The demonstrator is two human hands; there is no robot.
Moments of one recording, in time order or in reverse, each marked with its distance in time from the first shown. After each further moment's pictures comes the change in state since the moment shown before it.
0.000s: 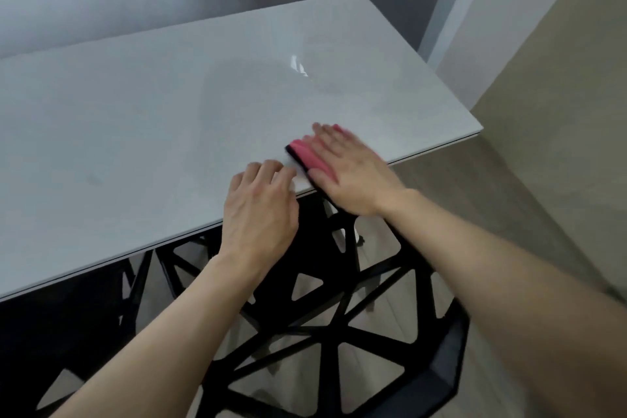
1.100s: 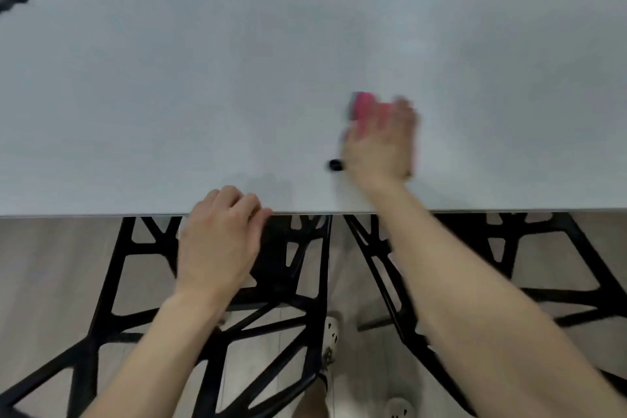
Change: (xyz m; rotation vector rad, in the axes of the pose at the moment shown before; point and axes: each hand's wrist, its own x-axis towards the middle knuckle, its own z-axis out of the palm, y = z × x) left_hand -0.198 -0.313 -0.168 0.054 -0.018 -0.456; right_hand 0.182 -0.351 0.039 0.093 0.032 0.450
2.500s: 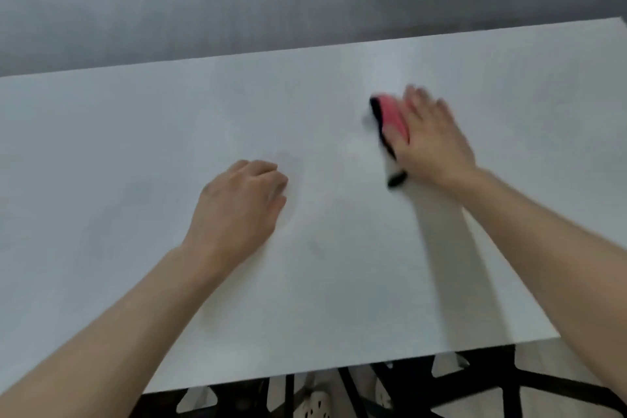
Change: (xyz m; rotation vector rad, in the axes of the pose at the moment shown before) left_hand 0.241 0.086 0.047 0.002 -0.192 0.262; right_hand 0.199 0.131 -0.052 -0.049 -0.046 -0.224
